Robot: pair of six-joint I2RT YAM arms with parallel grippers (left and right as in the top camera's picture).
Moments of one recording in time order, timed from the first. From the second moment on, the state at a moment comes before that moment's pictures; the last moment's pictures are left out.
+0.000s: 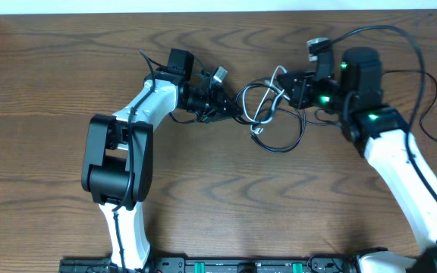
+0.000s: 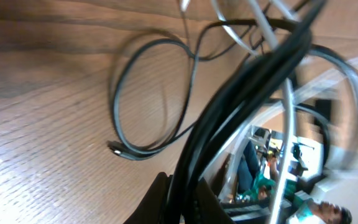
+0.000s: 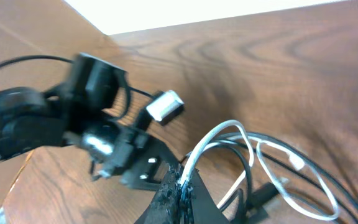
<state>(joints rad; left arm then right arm) -0.22 2.10 1.42 -0.61 1.05 -0.33 0.20 1.43 1.08 -0.16 -0.61 0.36</state>
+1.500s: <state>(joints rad) -0.23 2.10 1.42 -0.76 0.63 -0.36 -0.64 1.32 1.08 -0.50 -0.74 0.46</state>
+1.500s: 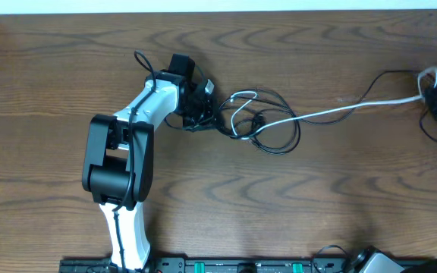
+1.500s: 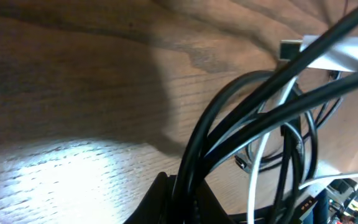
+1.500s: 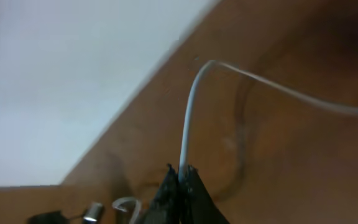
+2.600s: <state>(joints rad) -0.22 2.10 1.42 -0.76 0.67 -0.39 0.04 1.42 1.08 -0.64 -0.41 0.16</state>
